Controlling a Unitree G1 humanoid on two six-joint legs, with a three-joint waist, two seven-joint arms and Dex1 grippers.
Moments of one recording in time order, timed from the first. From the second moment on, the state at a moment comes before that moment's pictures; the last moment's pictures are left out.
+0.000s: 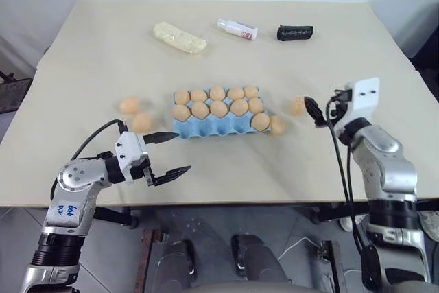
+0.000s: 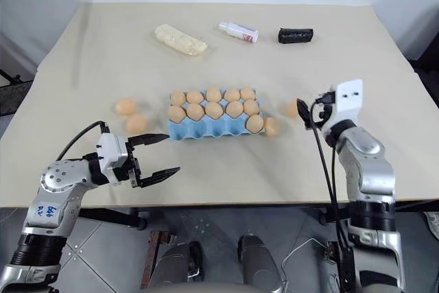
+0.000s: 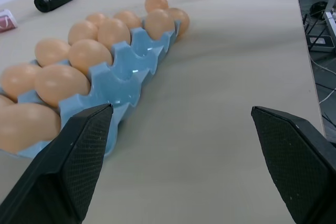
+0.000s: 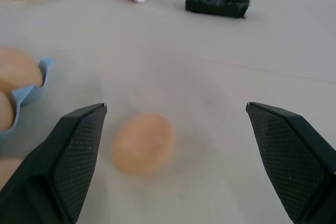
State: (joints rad) left arm -0.16 0.62 0.07 -0.09 -0.38 0.01 -0.99; right arm -0.50 -0.46 -0.19 0.09 0.29 0.49 0.31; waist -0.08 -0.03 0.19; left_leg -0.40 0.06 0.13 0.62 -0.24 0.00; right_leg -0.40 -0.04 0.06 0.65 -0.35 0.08
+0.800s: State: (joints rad) left arm -0.06 0.62 0.14 -0.15 -0.38 0.00 -0.90; right arm -0.68 -0.41 -0.04 0.23 0.24 0.46 0.54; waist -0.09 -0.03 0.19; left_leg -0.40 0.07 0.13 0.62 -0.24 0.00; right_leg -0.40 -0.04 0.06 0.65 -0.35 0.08
